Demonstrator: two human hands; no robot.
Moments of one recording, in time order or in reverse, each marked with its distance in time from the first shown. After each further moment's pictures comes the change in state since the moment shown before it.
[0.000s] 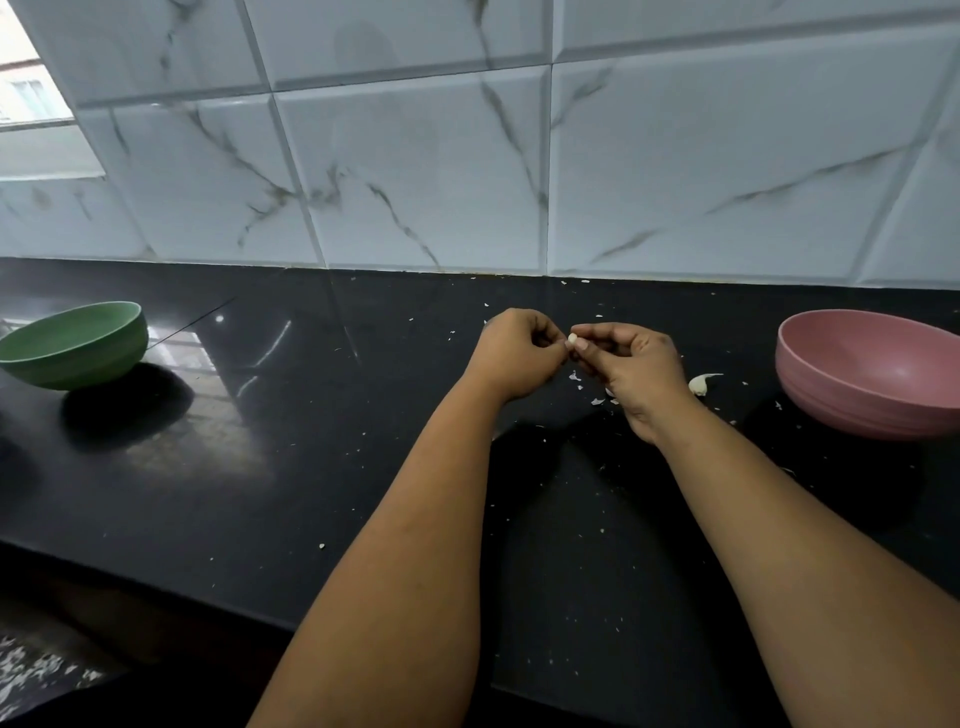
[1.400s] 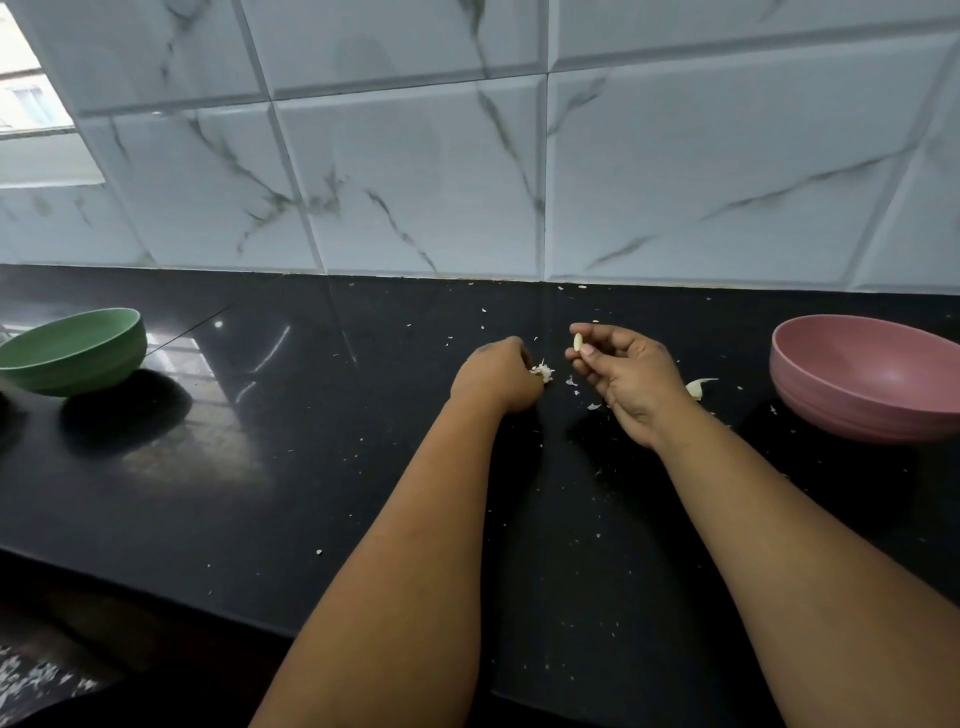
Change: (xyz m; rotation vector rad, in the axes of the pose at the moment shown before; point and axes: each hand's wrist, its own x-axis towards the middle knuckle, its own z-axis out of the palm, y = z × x) left_hand 0.006 -0.015 0.000 0.415 -0.145 -0.205; right_hand -0.002 -0.005 0.002 0.186 -0.036 0.094
